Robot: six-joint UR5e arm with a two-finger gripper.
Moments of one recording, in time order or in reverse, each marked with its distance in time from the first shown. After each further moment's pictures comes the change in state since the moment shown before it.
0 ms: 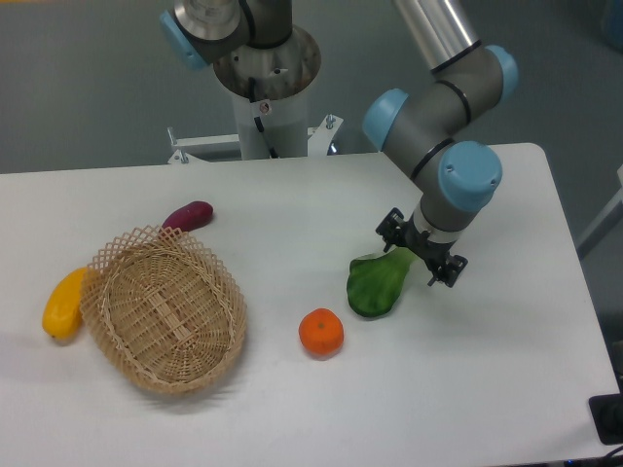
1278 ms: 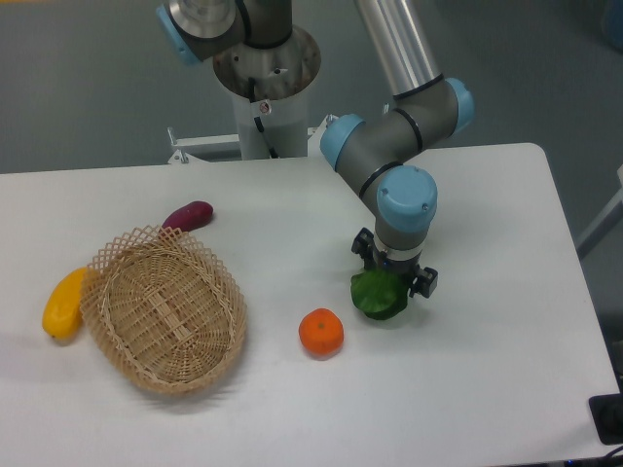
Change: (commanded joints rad) arm -0.069 -0.040 -0.086 0.239 0.068 -0.161
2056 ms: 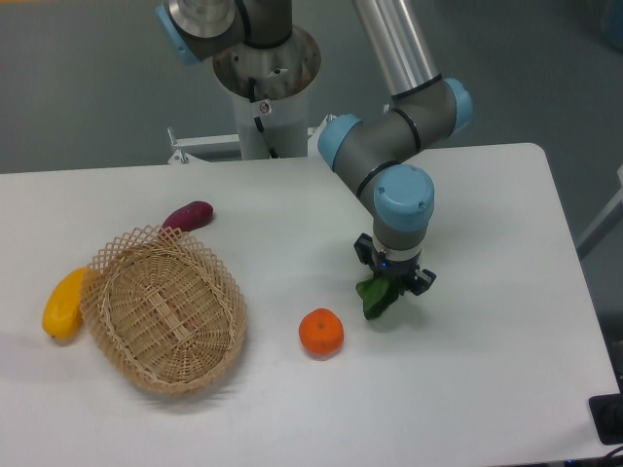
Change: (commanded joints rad) arm 0.008 0.040 0.012 -0.026 -0.003 0.014
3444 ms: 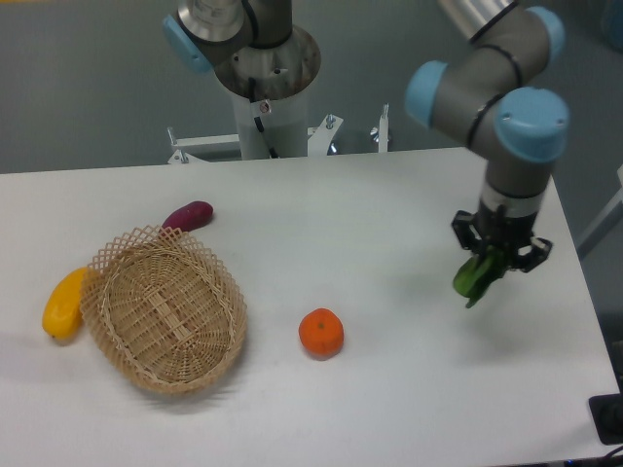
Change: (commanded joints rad) arm 0.219 -0.041 0.363 -0.204 -0.109 0.152
